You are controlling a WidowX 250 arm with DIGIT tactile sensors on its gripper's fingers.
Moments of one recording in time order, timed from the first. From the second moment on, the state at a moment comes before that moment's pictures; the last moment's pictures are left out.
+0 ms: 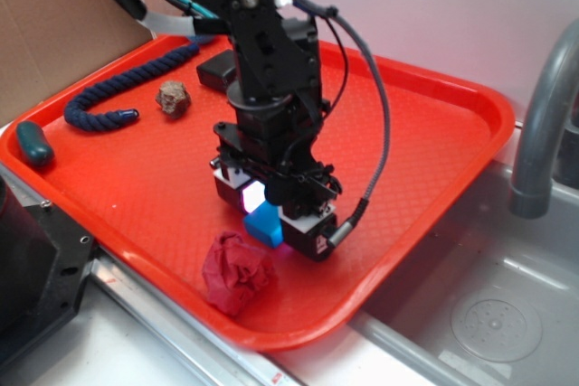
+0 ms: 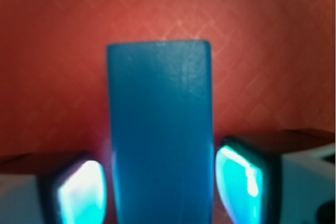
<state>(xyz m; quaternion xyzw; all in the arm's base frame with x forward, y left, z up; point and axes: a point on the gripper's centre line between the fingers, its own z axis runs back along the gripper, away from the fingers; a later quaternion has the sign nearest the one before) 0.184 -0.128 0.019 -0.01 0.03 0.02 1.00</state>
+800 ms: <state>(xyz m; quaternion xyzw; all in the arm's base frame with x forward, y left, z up) 0.202 -0.103 0.121 0.02 -0.01 0.03 1.00</state>
